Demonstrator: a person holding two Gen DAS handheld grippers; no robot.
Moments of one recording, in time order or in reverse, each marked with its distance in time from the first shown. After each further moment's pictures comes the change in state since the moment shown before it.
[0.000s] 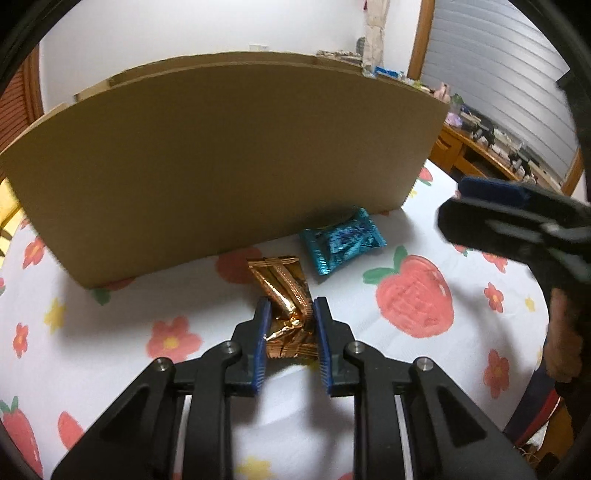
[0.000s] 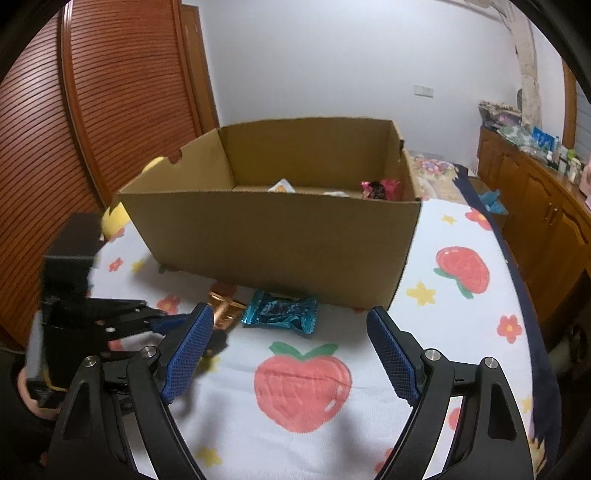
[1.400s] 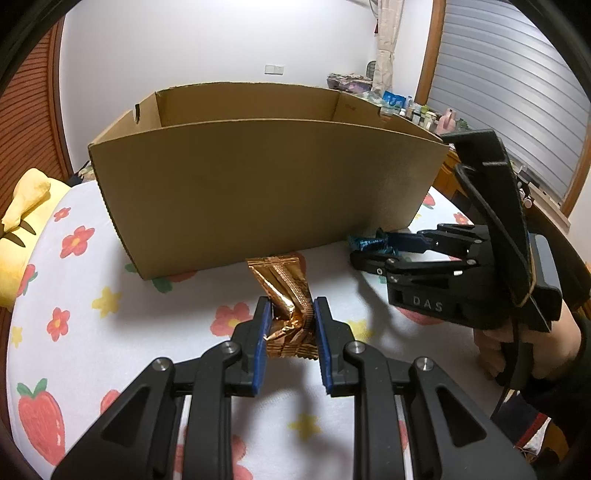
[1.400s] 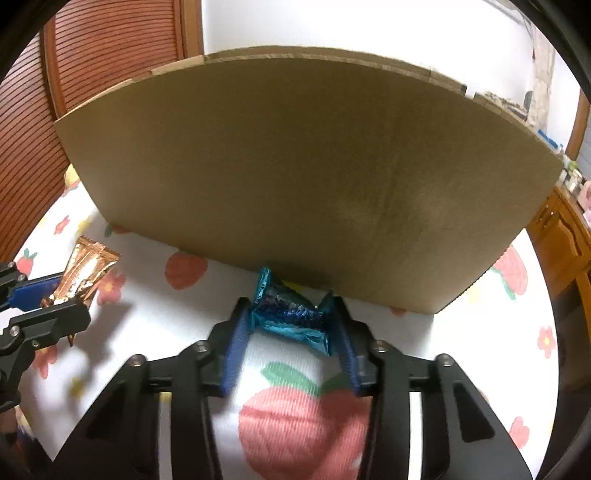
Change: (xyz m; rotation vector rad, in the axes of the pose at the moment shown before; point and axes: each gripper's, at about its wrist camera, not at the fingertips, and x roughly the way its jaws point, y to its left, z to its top) left arm -0.039 0.024 -0.010 -0.031 -0.081 0.015; right arm 0.076 0.018 -0.006 -0.078 0.142 -0.107
